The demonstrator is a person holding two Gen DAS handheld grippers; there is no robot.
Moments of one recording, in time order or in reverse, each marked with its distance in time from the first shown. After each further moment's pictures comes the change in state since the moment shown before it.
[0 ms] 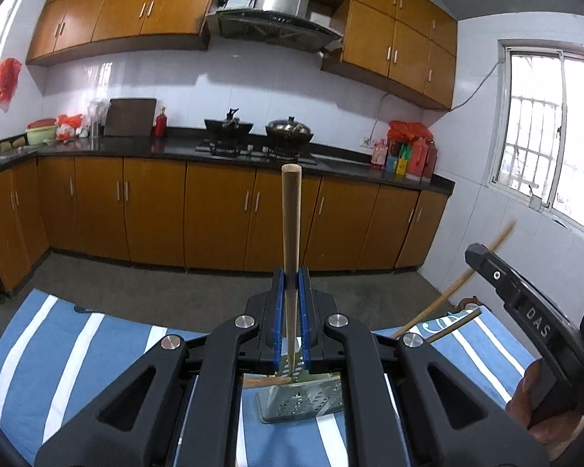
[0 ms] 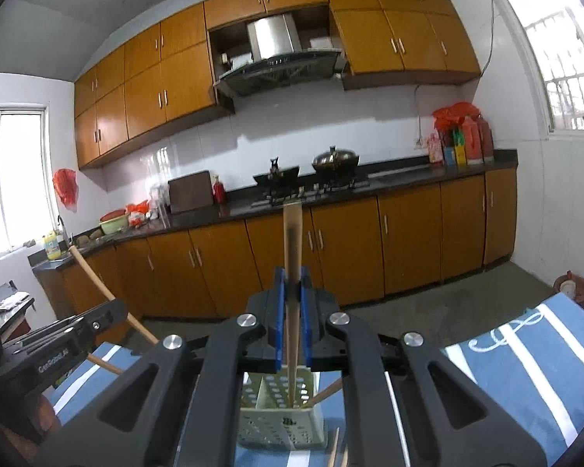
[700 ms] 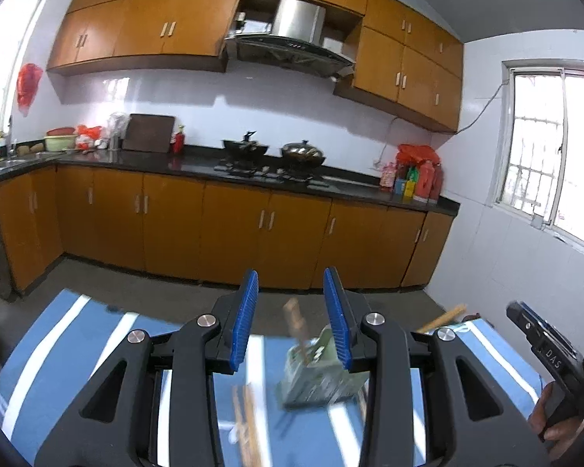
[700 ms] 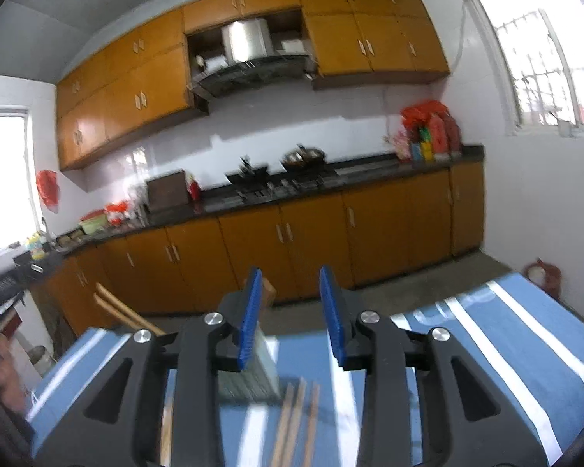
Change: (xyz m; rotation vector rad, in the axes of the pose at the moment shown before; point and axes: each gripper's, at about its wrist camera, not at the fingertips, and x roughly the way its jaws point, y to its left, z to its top) left arm -0.076 0.018 -0.006 -0.016 -0.074 0.049; right arm -0.090 -0.047 -0.043 0.022 0.017 -0.116
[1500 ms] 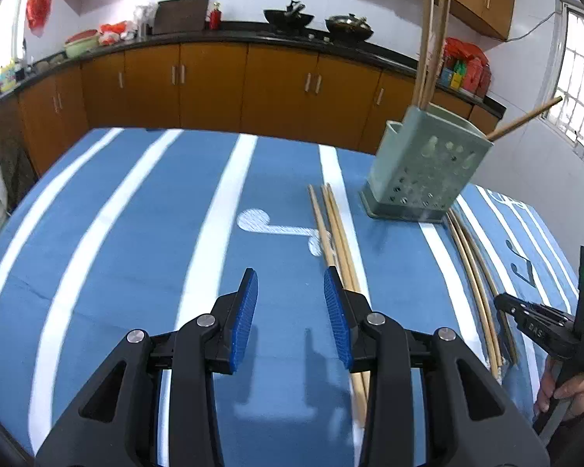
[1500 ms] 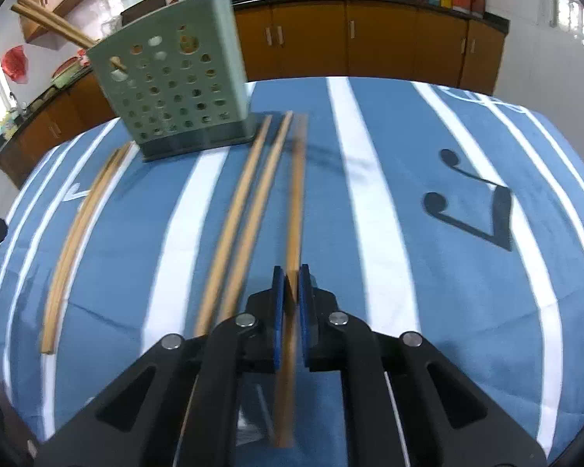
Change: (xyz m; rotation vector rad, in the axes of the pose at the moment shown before) left arm 0.028 0.065 -0.166 -0.037 0.443 0.107; right arm 0.076 0.005 -0.185 -0.083 0.652 -0.066
